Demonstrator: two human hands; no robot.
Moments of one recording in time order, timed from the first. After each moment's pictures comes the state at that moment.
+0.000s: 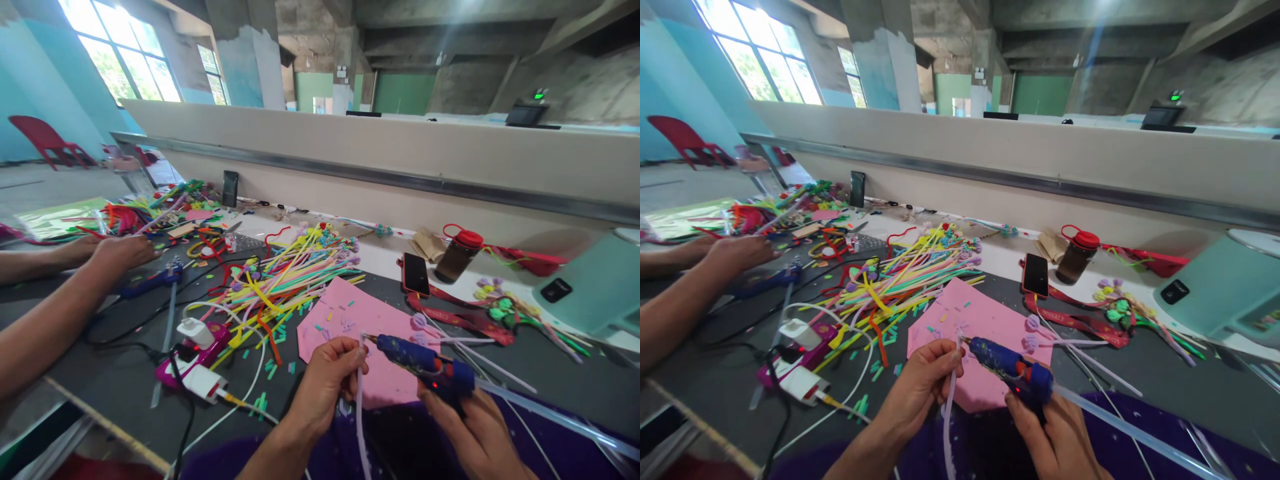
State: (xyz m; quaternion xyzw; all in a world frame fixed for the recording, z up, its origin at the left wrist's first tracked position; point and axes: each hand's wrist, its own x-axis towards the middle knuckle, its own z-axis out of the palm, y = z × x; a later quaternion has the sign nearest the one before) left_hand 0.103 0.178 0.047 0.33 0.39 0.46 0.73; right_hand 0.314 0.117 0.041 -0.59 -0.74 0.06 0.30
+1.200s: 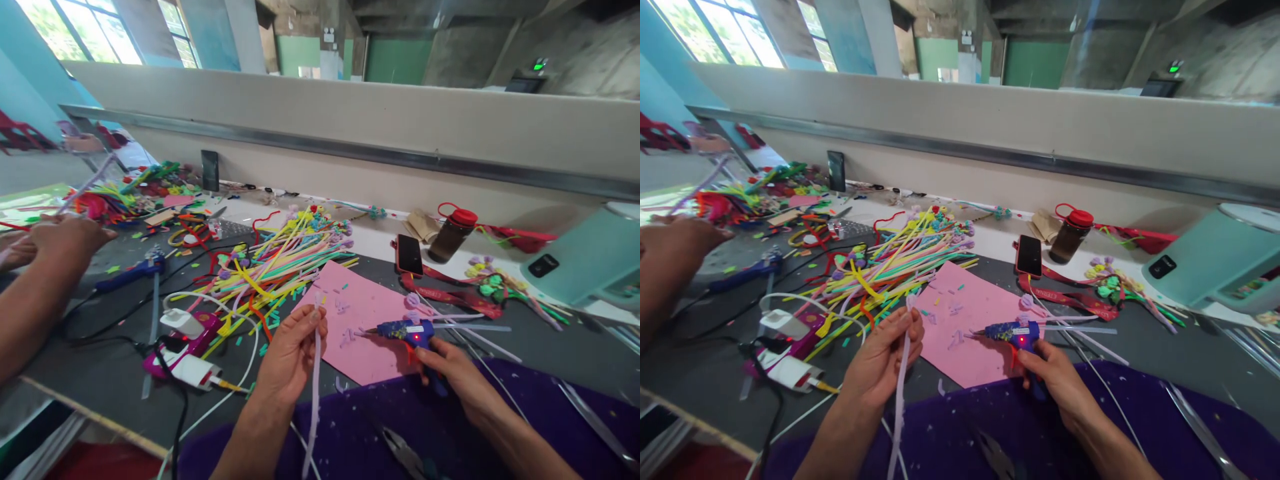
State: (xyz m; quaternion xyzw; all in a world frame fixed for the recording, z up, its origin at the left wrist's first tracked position) left_hand 0.071 0.190 0.065 0.24 0.31 0.55 0.74; right_hand 0.330 0.150 0.017 -0.59 -0.43 0.58 0.37
